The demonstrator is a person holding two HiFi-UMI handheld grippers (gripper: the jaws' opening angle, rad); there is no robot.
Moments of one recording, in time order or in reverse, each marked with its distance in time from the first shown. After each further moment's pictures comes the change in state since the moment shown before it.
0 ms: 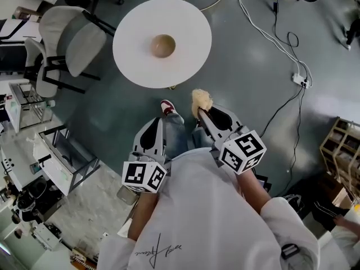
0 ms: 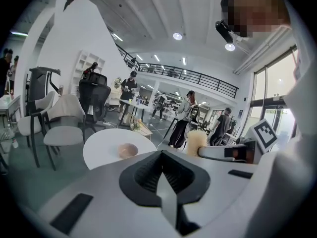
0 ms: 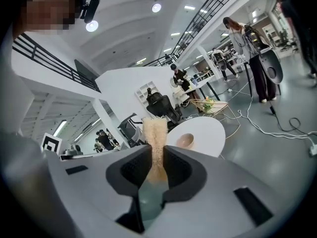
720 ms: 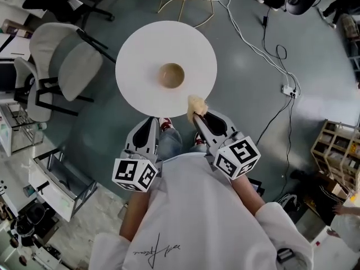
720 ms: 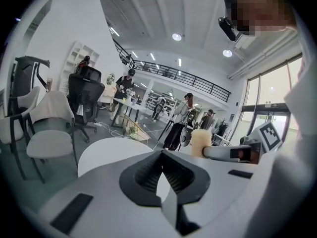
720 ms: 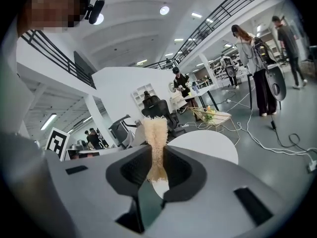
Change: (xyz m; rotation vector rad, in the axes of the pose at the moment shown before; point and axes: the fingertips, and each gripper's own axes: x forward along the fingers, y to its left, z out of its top) left arm 0.069 0.107 0.079 -0.014 0.017 -0.135; right arm 0.114 0.021 0.062 -0.077 -0.044 -0.096
